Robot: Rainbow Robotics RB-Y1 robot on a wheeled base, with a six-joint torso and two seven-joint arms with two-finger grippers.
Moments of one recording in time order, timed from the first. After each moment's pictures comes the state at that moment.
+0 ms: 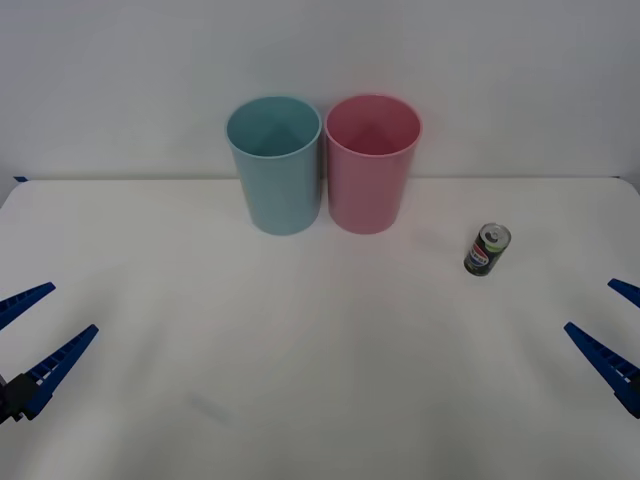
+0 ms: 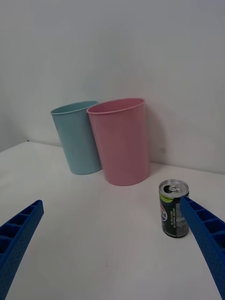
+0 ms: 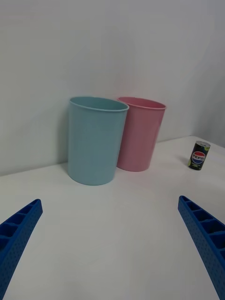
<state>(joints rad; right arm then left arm) 0.35 -0.40 -0.52 -1.66 0.96 -1.22 0.00 0.35 0.40 0.52 -1.66 -0.96 -1.22 0.00</state>
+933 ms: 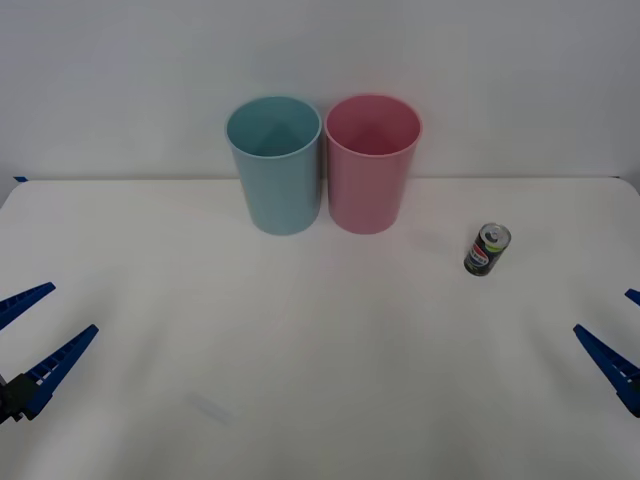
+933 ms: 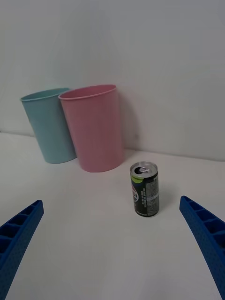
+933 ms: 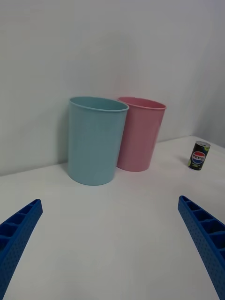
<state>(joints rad) 0.39 -0.41 -0.51 -1.65 0.96 -1.11 0.05 0.35 0.40 0.52 -1.66 -0.96 -1.22 0.00</state>
